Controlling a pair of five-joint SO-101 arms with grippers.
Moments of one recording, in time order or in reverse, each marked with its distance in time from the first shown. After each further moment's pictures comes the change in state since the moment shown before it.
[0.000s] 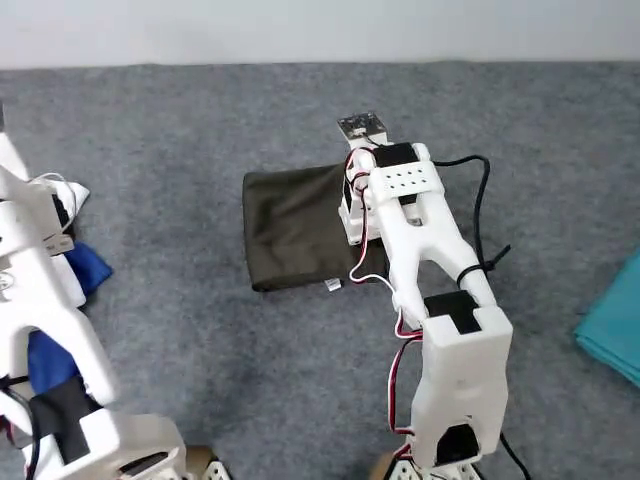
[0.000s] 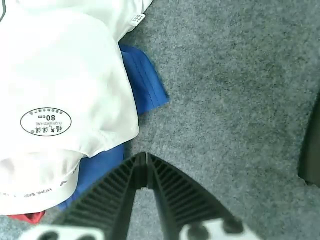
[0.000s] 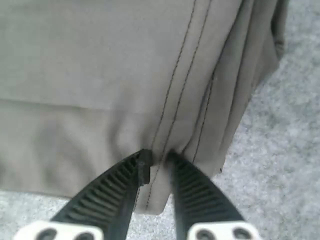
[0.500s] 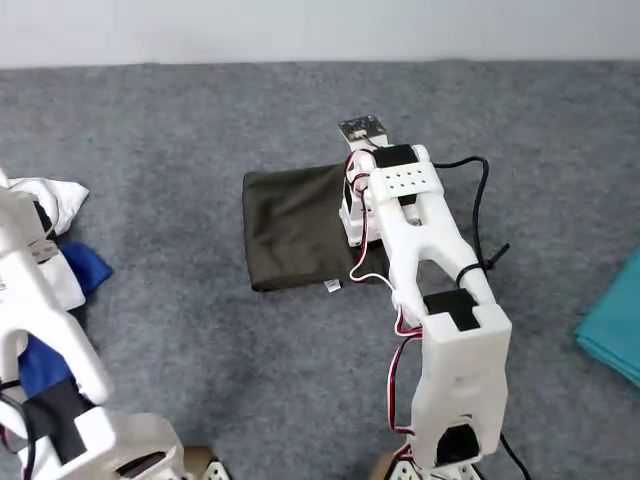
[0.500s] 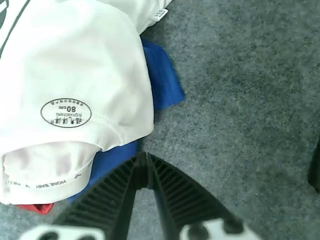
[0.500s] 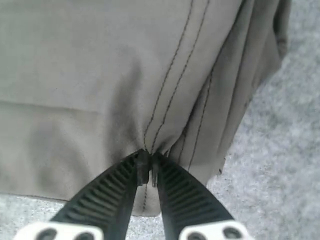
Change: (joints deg) left arm -3.8 0.5 0.0 0.0 0.0; right arm 0.1 0.5 0.0 0.1 0.0
